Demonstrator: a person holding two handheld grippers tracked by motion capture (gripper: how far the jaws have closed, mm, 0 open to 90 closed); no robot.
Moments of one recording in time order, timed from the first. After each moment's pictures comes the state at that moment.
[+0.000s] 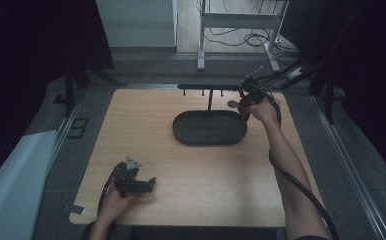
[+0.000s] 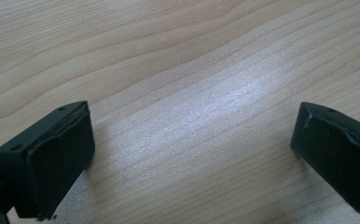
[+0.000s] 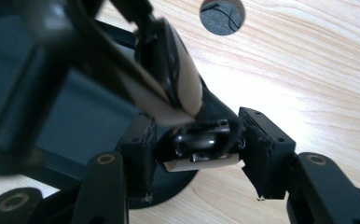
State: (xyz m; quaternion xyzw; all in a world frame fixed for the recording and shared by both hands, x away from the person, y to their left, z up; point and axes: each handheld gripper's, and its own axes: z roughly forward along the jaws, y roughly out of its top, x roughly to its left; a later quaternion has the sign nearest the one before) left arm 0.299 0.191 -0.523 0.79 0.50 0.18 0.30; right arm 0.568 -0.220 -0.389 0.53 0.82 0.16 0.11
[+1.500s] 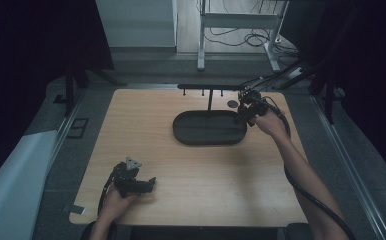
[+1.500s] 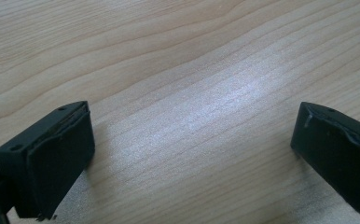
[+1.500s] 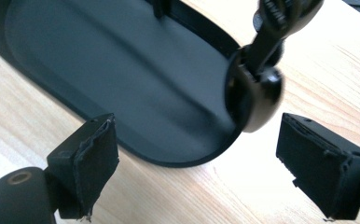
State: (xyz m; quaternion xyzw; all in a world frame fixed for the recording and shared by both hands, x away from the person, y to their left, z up) left arm 0.299 0.191 -0.523 0.79 0.50 0.18 0.30; right arm 0.509 -0.219 -0.383 0.42 0.88 0.20 0.13
